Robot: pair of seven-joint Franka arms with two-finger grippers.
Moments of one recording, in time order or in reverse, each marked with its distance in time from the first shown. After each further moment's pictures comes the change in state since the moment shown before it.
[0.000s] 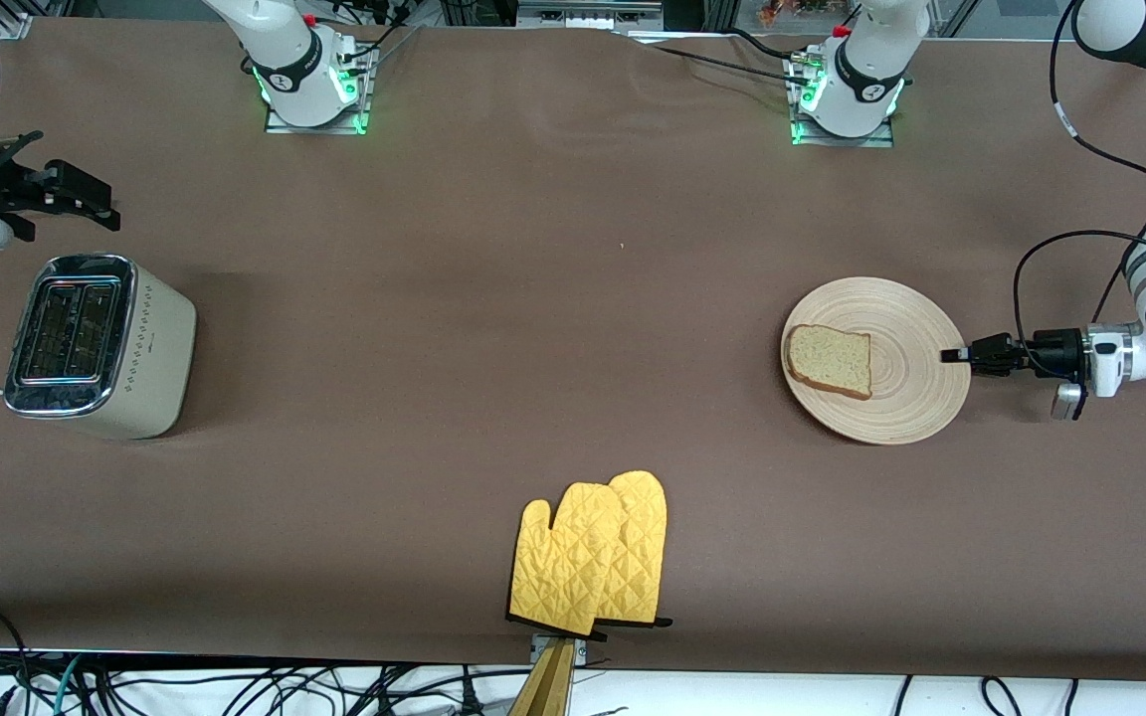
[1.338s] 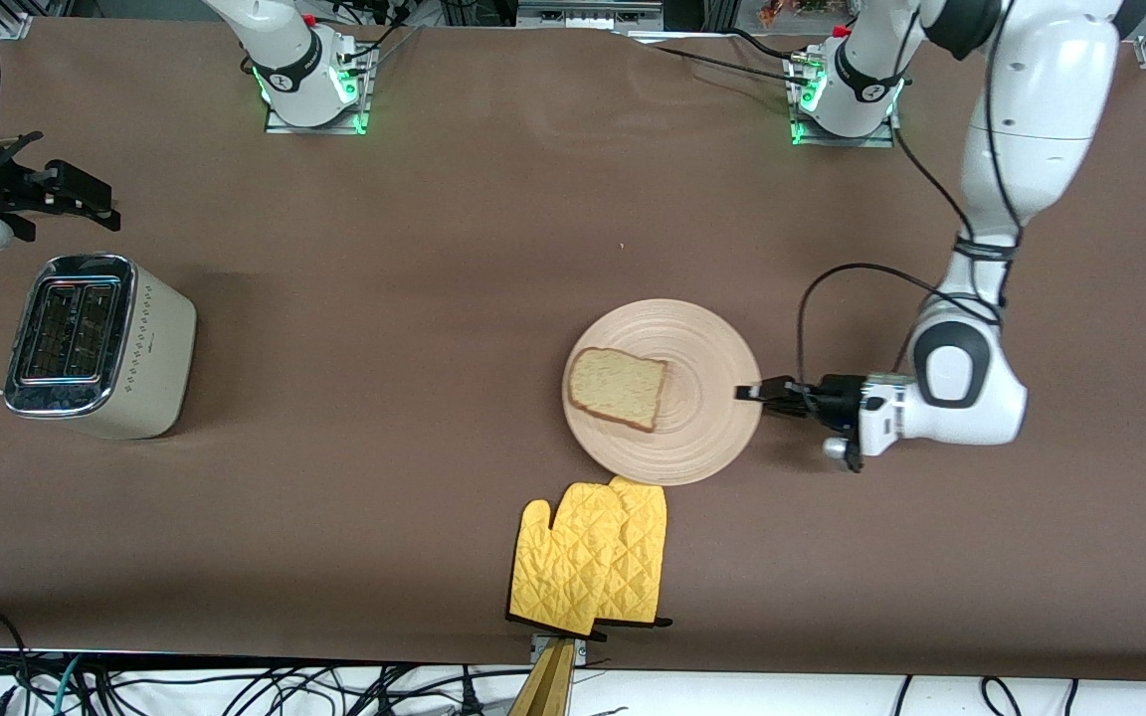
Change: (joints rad) left arm -0.740 -0.040 0.113 0.005 -0.478 0.224 -0.295; right arm 0.000 0.000 0.000 0.000 0.002 0.000 0.001
